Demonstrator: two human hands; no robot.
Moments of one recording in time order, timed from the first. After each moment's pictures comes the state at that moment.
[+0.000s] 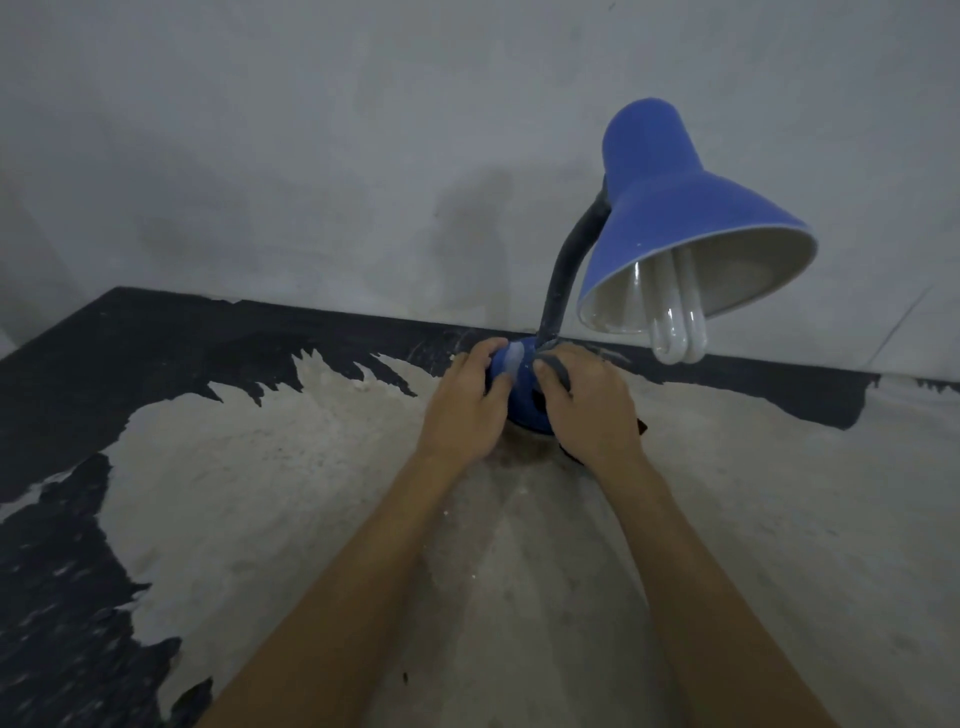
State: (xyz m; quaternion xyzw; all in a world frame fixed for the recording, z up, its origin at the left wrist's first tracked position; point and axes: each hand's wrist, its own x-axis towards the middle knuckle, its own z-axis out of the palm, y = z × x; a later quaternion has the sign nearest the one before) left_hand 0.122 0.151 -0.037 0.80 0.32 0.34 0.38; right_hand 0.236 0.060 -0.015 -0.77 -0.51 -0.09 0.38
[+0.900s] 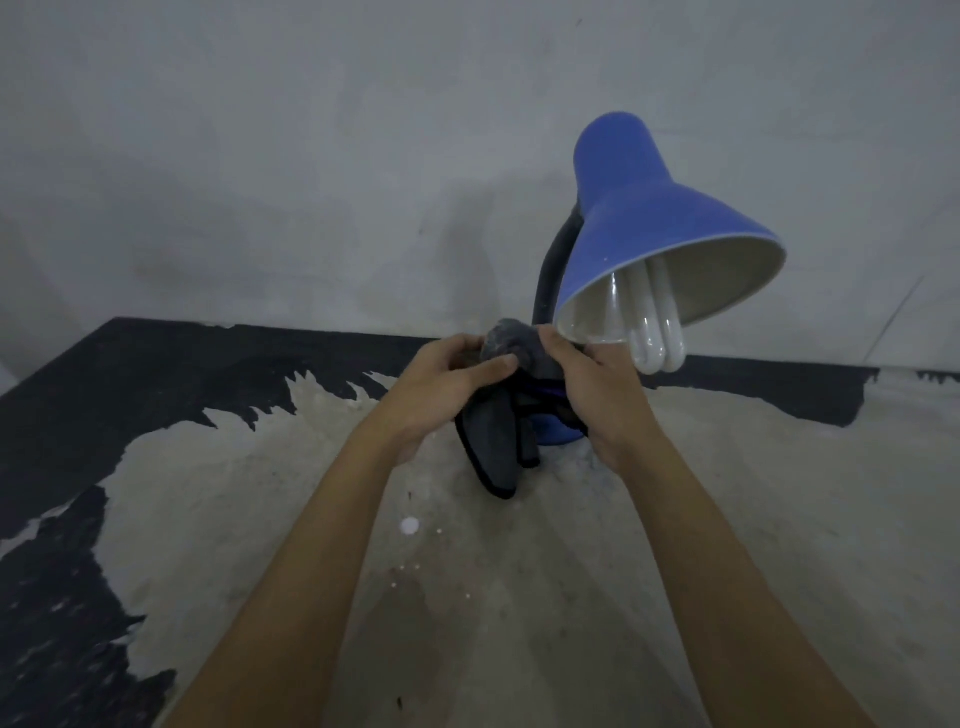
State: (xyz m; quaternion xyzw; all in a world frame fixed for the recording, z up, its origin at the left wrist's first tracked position) left_hand 0.093 0.155 0.032 0.69 0.30 0.24 0.61; right_hand 0.231 0.057 0.026 -0.67 -0.30 0.25 0.63
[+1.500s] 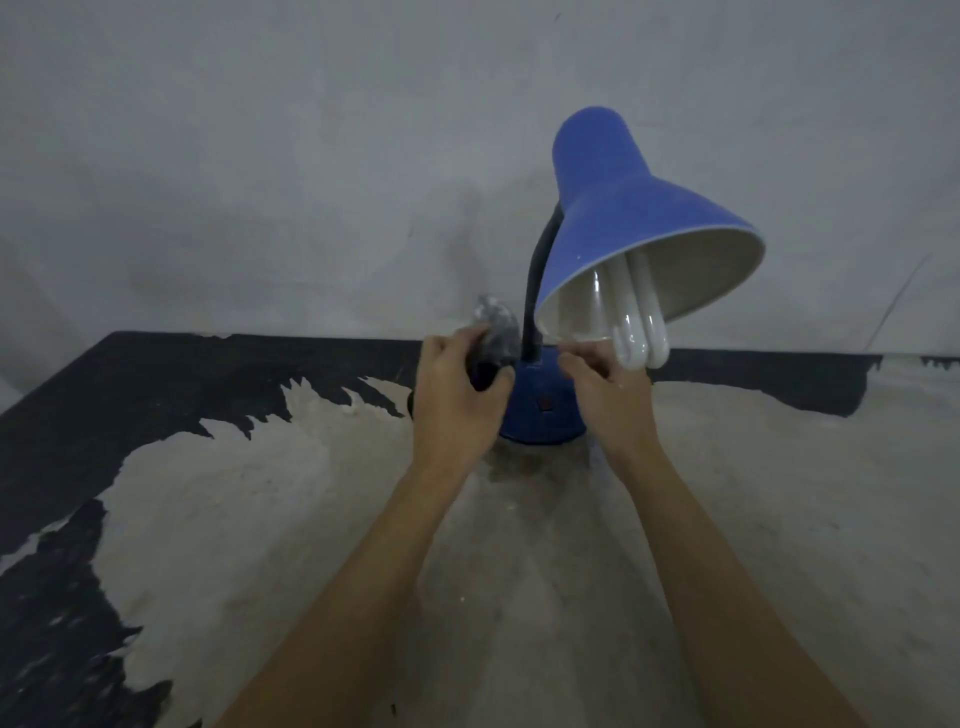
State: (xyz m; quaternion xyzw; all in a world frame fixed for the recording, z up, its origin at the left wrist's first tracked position) left_hand 0.125 0.134 -0.001 0.77 0.35 0.44 0.29; right_hand 0.258 0.050 -0.005 -0.70 -0.28 0.11 0.65
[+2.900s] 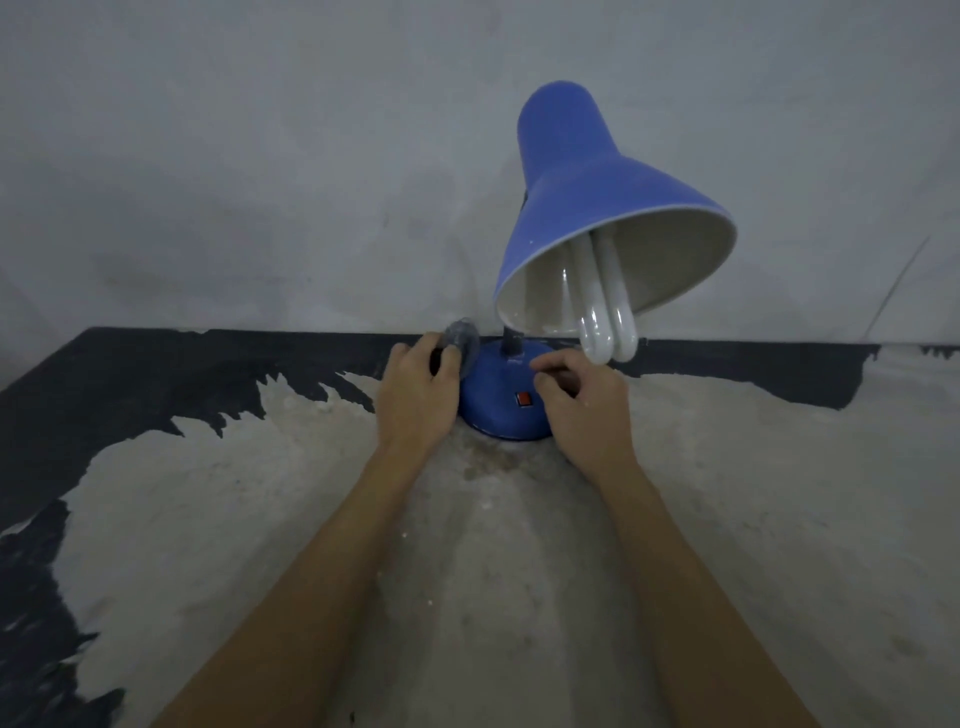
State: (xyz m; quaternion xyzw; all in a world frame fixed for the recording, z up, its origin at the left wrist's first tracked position) left_hand 0.139 0.172 -0.028 0.77 0.44 0.36 0.30; right_hand 0.267 0.046 -0.033 -0.72 -0.39 0.03 0.57
